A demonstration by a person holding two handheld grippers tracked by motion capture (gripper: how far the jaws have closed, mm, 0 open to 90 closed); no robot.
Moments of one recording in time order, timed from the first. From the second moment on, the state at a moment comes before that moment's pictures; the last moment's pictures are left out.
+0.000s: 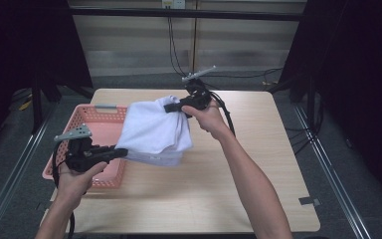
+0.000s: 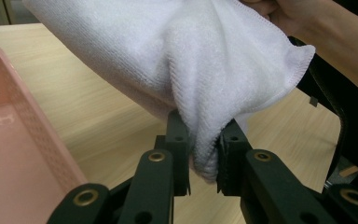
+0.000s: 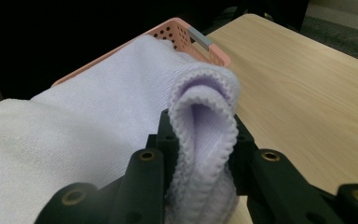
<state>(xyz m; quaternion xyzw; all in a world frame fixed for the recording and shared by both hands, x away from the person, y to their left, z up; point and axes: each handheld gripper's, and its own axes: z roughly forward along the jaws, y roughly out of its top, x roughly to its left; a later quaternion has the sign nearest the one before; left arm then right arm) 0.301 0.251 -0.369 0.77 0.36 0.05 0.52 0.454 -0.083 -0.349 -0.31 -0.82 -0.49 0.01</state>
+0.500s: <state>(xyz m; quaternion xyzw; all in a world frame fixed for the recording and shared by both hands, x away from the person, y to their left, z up) 0.304 0.299 -0.358 0.76 0.39 0.07 0.52 0.470 -0.029 -0.337 -0.29 -0.83 -0.48 0.01</state>
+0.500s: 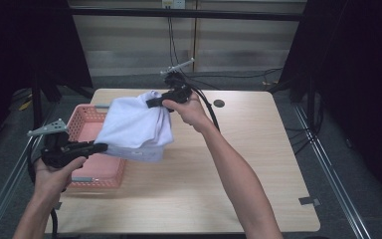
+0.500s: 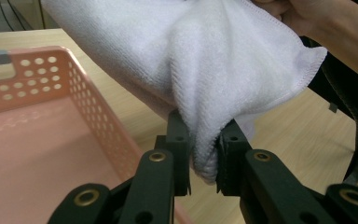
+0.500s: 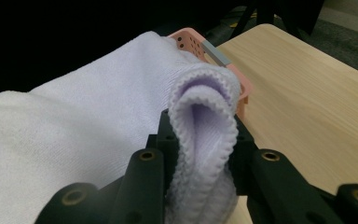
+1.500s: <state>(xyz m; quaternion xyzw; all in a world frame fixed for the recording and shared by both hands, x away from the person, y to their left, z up) 0.288 0.386 -0.355 0.71 0.46 0.10 0.52 0.476 0.073 -0.335 -0.29 -0.83 -0.48 0.02</state>
